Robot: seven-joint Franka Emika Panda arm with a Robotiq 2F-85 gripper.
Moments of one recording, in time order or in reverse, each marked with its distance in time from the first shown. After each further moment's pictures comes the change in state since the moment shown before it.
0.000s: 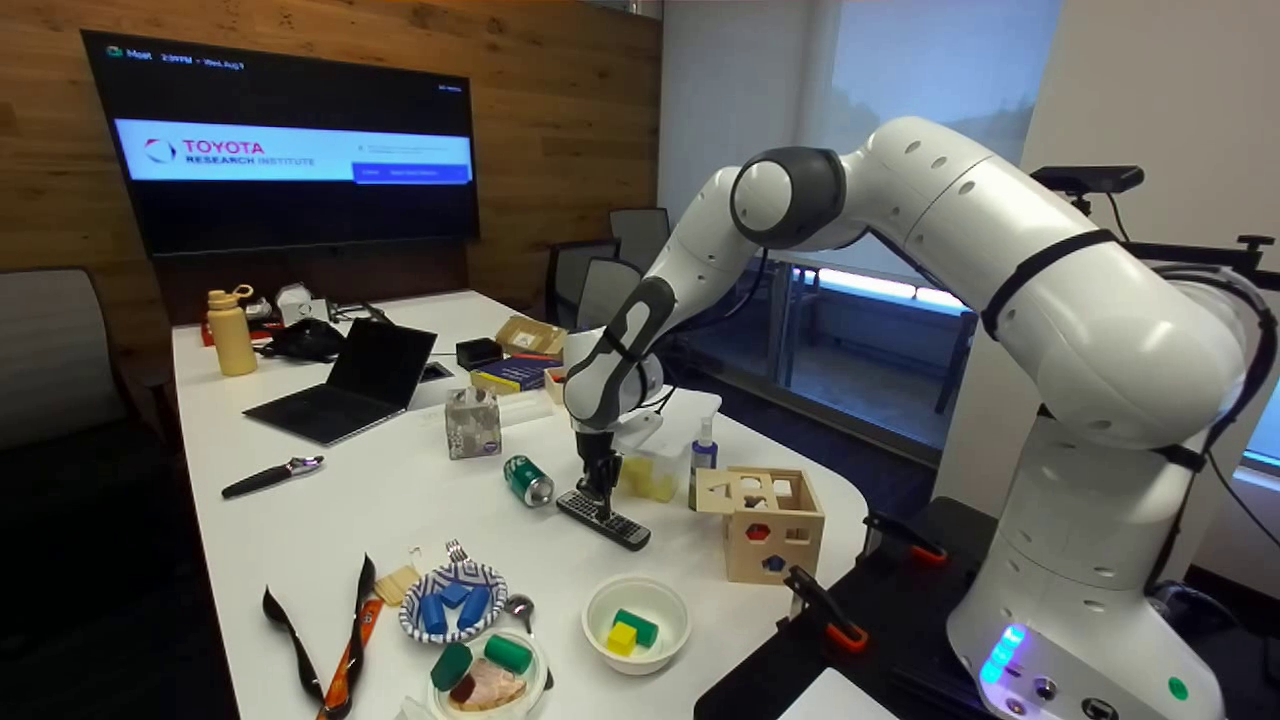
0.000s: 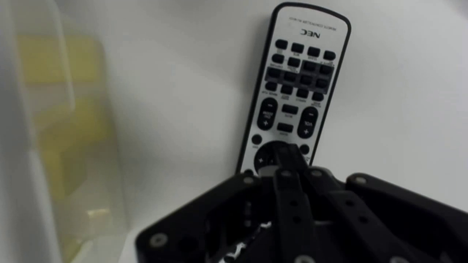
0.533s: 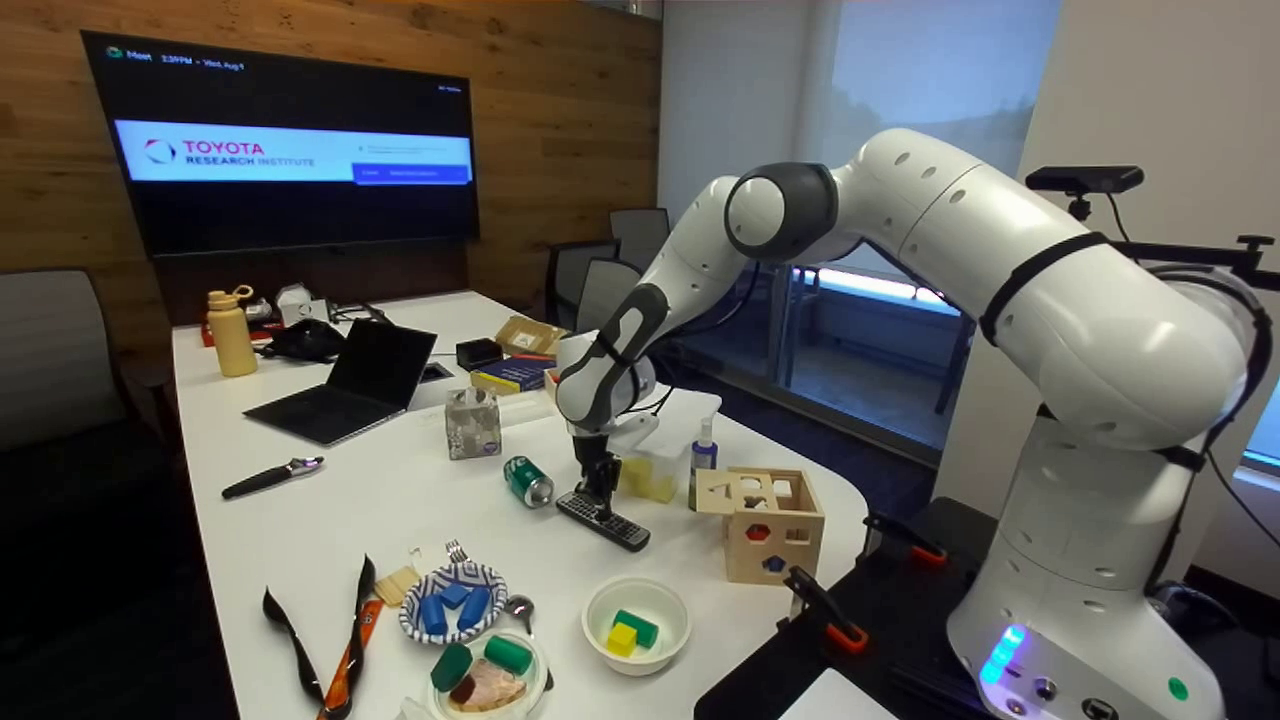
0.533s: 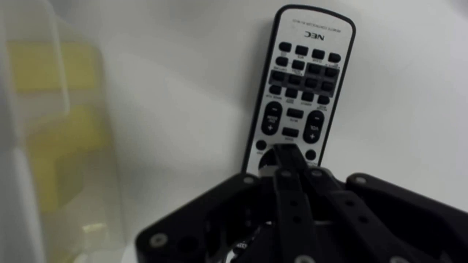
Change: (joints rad) arm 0.012 0.048 -0.005 0.085 0.000 -0.093 0.017
